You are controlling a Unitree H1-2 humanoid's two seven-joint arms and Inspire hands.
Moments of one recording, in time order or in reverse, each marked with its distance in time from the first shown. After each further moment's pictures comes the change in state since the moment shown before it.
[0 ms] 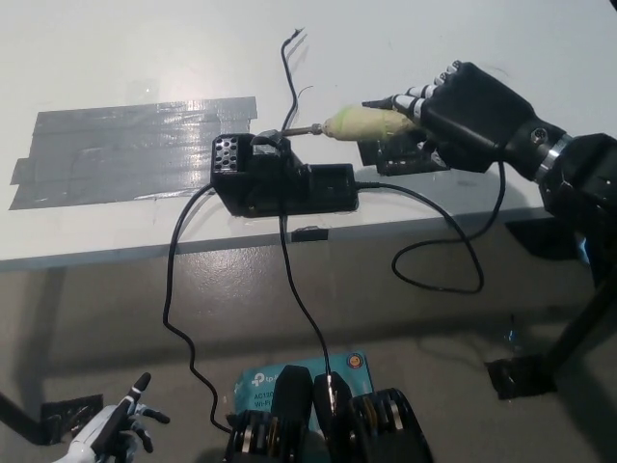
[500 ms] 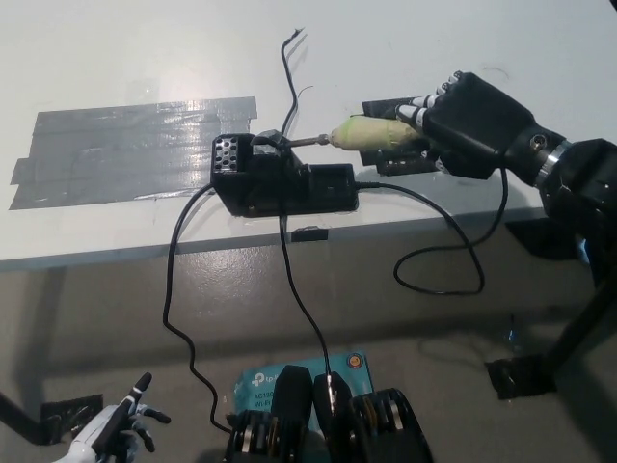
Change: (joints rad) left_arm -0.001 0.000 -0.002 0.001 0.001 0.000 0.000; right_arm 0.000 0.001 0.013 0.043 -0.016 -0.001 0.005
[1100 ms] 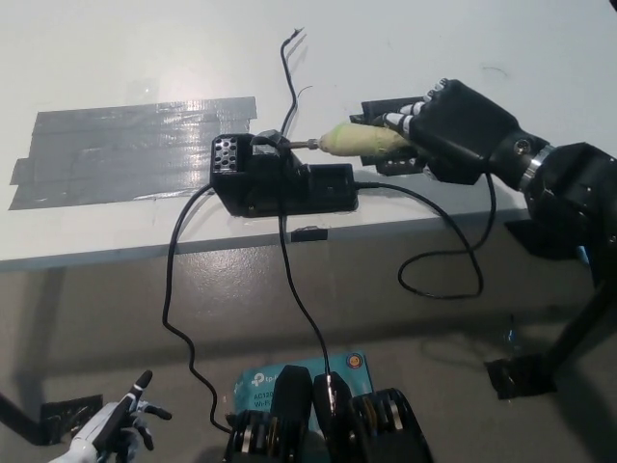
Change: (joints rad) left_arm -0.008 0.000 -0.001 0.002 0.000 0.000 0.000; right_arm -0.021 0.040 0.017 0.032 -0.025 0.002 0.001
